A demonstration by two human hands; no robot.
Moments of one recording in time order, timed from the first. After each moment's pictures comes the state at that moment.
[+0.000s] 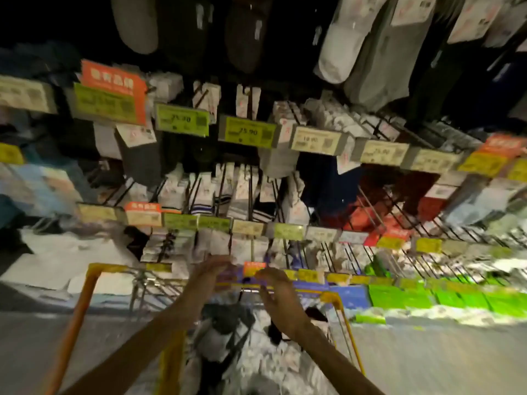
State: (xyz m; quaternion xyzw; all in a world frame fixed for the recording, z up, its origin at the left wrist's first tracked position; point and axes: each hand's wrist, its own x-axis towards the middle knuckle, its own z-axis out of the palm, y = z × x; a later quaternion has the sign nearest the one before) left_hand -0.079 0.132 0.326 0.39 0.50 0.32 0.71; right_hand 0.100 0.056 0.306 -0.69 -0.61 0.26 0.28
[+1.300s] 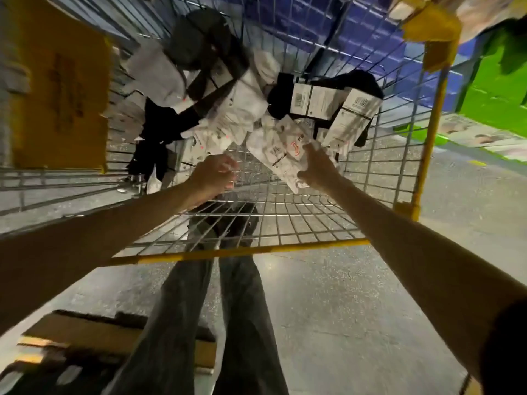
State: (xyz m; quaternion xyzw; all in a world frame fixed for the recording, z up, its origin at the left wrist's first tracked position) left_hand 0.031 -0.078 -0.134 0.43 0.65 -0.02 0.63; right_hand 0.281 -0.078 -0.158 -0.71 -0.55 0.40 -0.17
